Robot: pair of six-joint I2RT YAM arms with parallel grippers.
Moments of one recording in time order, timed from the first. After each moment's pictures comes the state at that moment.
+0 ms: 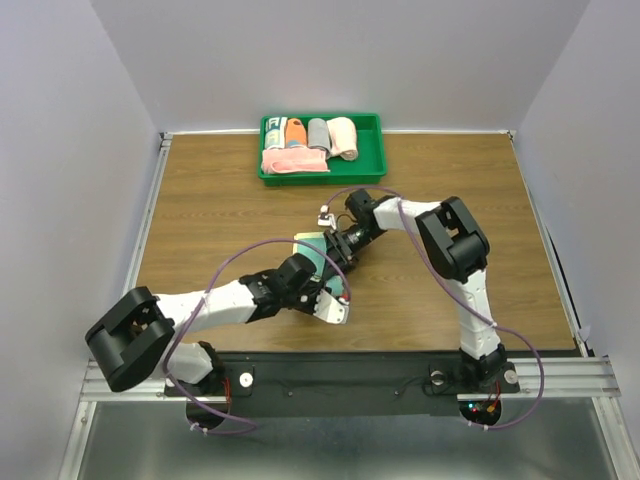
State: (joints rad) left arm -0.93 1.28 0.53 -0.09 0.10 1.02; right arm 0.56 2.26 1.47 -0.66 -1.19 0.00
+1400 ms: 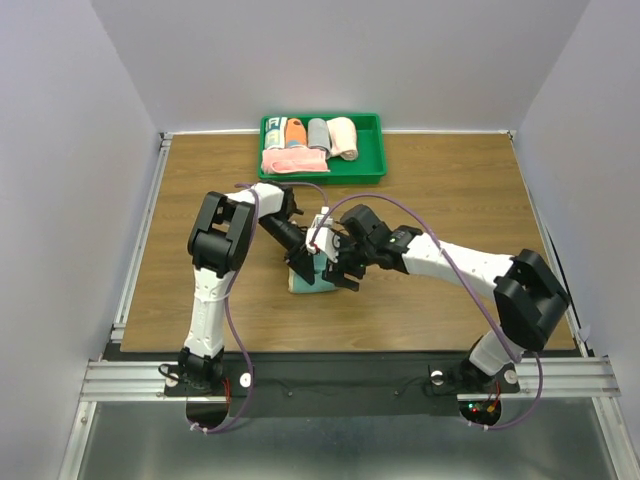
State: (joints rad) left arm -0.40 2.26 1.55 -1.31 1.04 1.06; right arm 0.82 1.58 1.08 -0.41 -0.32 -0.52
